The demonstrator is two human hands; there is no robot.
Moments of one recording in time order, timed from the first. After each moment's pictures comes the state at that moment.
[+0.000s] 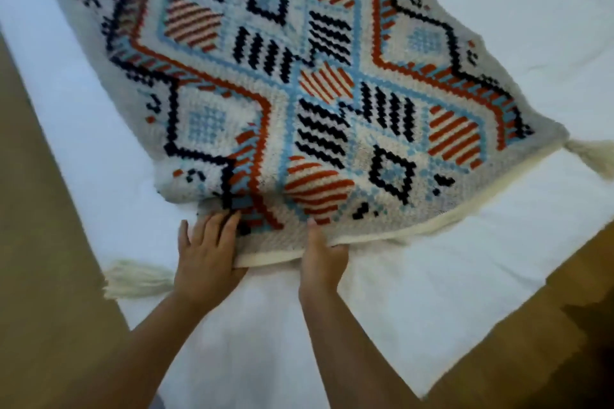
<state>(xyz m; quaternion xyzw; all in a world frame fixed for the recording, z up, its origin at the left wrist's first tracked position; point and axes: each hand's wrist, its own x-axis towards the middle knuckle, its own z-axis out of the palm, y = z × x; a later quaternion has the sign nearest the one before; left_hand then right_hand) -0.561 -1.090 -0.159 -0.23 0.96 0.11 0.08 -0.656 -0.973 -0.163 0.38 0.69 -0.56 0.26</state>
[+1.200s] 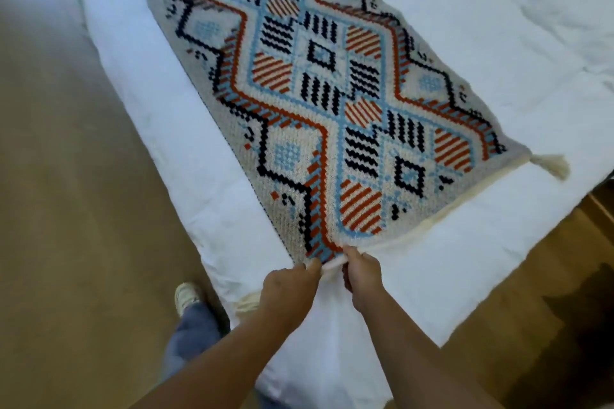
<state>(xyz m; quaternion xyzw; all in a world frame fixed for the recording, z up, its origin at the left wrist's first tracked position) -0.460 -1.077 -0.069 -0.08 0.96 0.15 0.21 -0.552 -0.979 -0.075 0.30 0.74 -0.50 0.35</state>
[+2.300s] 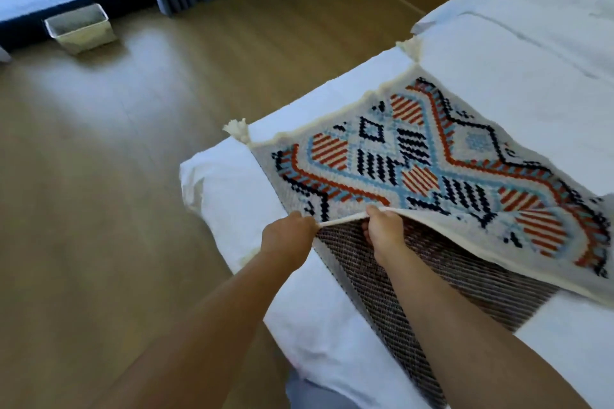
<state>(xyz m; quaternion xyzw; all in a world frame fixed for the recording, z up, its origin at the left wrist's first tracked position) -0.733 -1.695 0.022 -0.13 0.97 0.11 0.16 -0.828 -1.558 -0.007 0.23 0.73 -0.58 0.27</state>
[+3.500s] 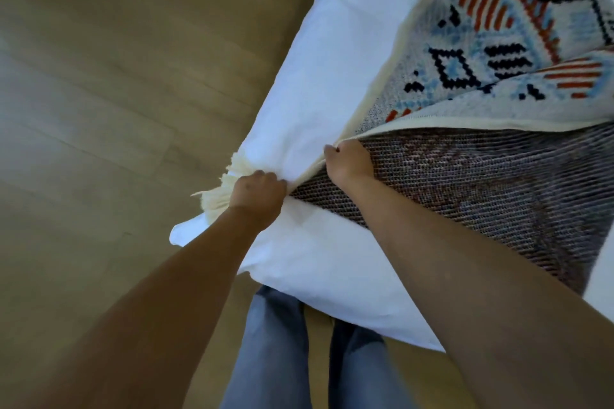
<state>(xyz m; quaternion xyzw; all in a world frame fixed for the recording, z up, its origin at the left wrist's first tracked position) -0.960 -2.067 -0.167 0.19 0.95 -0.02 0.26 -1.006 -1.916 -0.141 0.25 0.89 -0.27 0.28</state>
